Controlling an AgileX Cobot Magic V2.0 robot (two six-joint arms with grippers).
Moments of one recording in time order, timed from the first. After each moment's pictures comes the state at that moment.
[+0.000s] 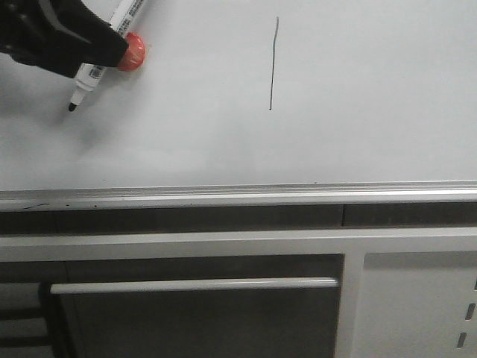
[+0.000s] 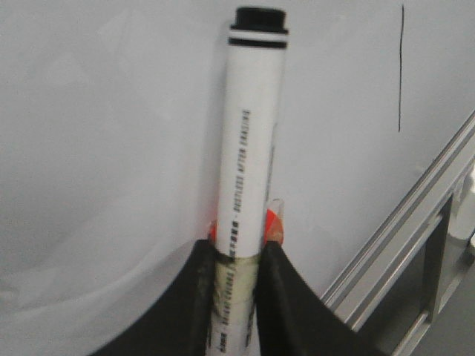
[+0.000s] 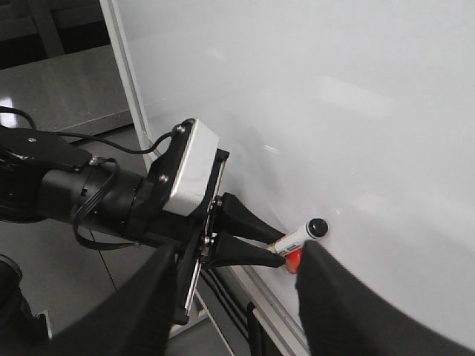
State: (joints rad) left arm -0.68 1.16 -0.70 -1.78 -0.06 2.12; right arm 0.50 0.95 -1.08 0.93 0.63 -0.92
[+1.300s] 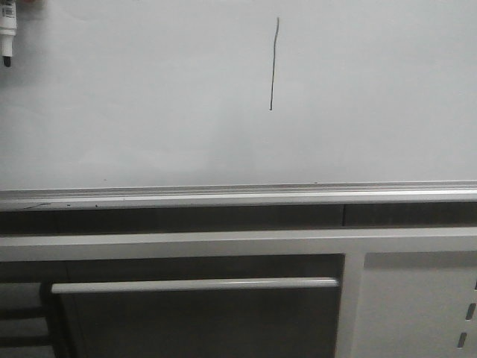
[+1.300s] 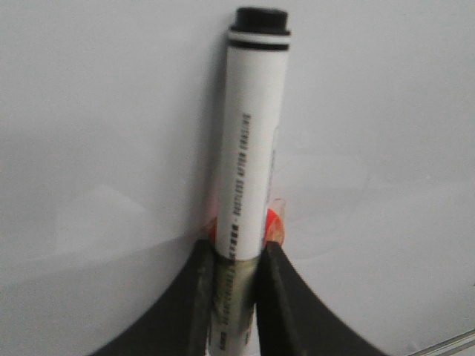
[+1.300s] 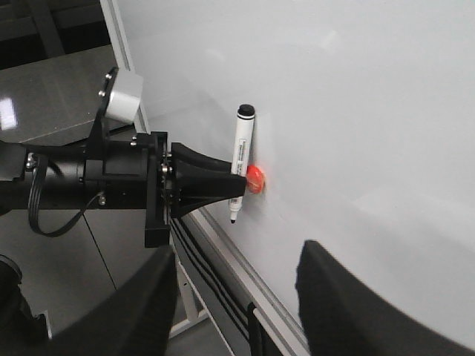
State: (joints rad) left arm -0.68 0.96 -0.57 -1.08 -0.29 0.96; right arm 0.50 0.95 -1.08 0.93 0.63 -0.92
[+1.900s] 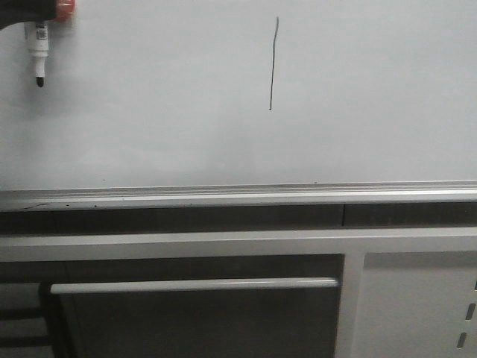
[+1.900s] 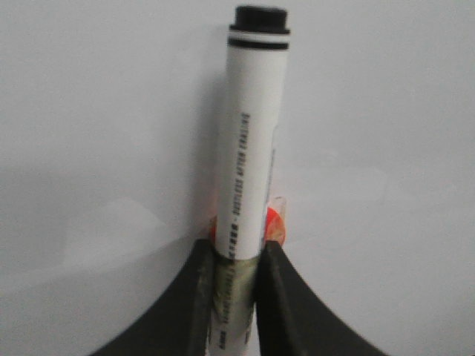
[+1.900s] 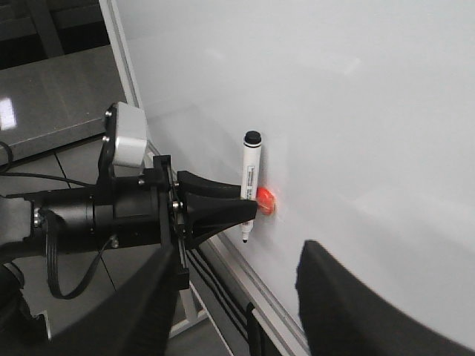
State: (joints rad) left arm -0.94 1.10 -0.51 -1.04 -0.68 0.84; right arm 0.50 0.95 -1.08 0.93 0.63 -0.92
